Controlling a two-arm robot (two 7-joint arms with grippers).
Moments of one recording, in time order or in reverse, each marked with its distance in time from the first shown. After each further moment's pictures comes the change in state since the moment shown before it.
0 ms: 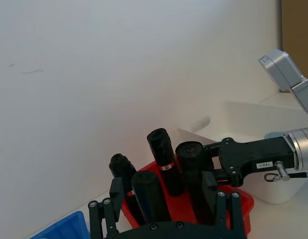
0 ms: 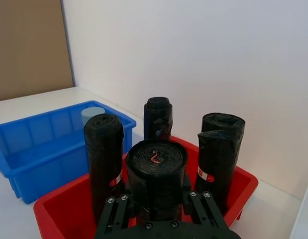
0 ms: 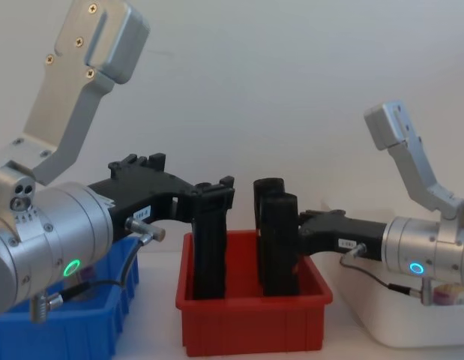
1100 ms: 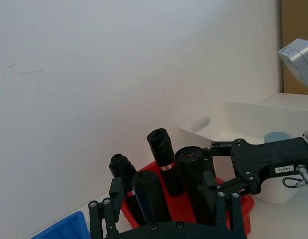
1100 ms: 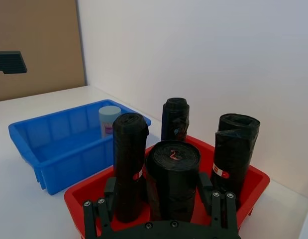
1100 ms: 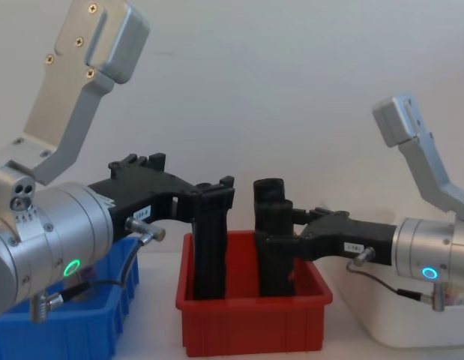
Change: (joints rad) left arm 0.000 0.000 0.000 0.000 0.000 0.000 0.000; right arm -0.228 0.075 -0.011 -0.441 0.000 0.195 -0.013
